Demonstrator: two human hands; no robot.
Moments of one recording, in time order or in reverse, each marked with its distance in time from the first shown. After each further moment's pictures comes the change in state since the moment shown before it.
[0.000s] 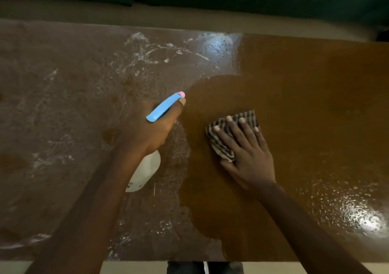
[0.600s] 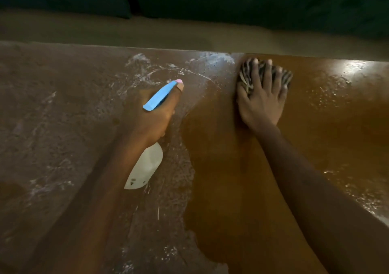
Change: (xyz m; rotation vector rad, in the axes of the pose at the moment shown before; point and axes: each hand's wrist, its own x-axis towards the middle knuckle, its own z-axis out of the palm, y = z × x) left_hand 0.050 0.031 -0.020 -0.003 0.060 -0.001; right_hand 0.163 0.042 -0.049 0.169 0.107 0.561
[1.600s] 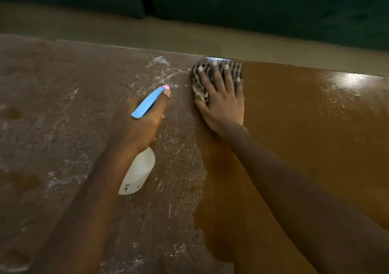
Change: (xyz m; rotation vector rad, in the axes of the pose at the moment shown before) left_hand -0.001 -0.035 -0.042 -0.116 0.093 -0.082; right_hand -0.016 -0.101 0.021 -0.092 -0.065 -0.434
